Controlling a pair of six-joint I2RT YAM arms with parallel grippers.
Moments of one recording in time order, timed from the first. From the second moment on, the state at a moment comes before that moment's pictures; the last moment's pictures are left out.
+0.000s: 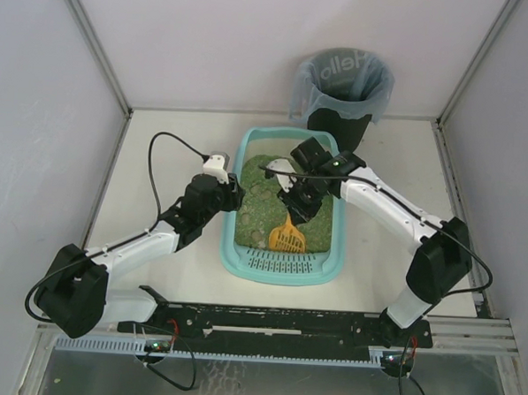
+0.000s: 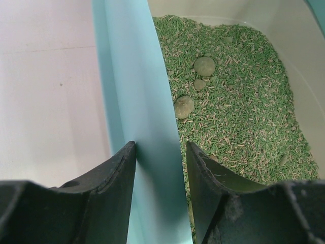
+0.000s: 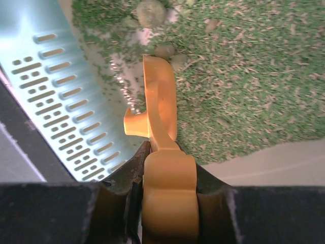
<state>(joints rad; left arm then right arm) -0.58 1.25 0.64 0.21 -0.17 -0.36 0.67 1.67 1.51 -1.06 -0.36 -0.31</state>
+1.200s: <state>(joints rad) -0.58 1.25 0.64 0.21 -0.17 -0.36 0.71 1.47 1.47 -0.74 0.09 -0.19</state>
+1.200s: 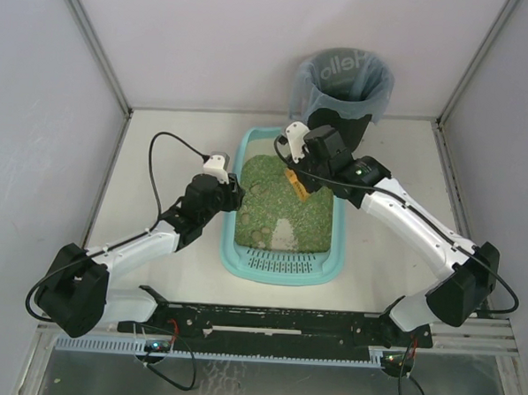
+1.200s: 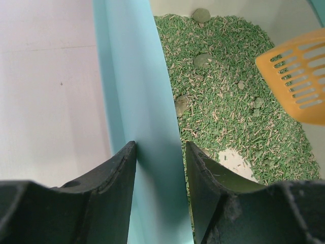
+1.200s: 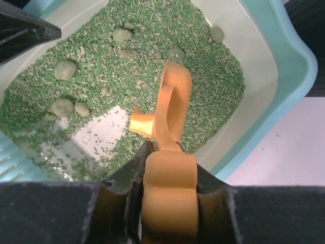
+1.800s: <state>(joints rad) -0.58 1.25 0.64 0.21 -0.17 -0.36 0.61 1.60 1.45 -0.48 0.32 0.19</state>
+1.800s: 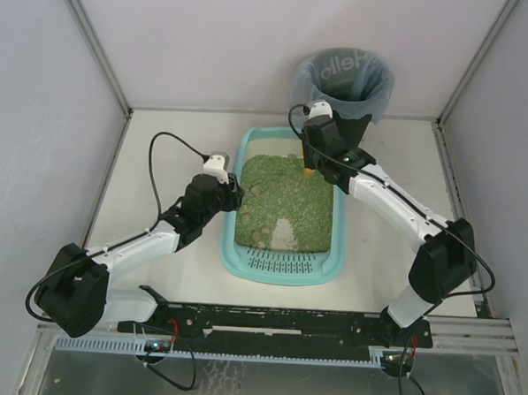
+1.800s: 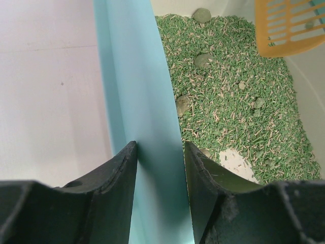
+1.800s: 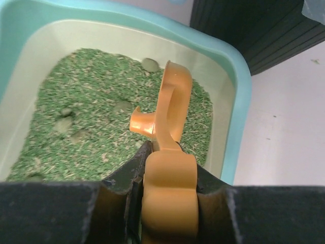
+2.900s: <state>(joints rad) -0.58 1.25 0.64 0.21 -0.17 -0.36 0.65 2.03 1.76 -0.45 0.29 -0.32</state>
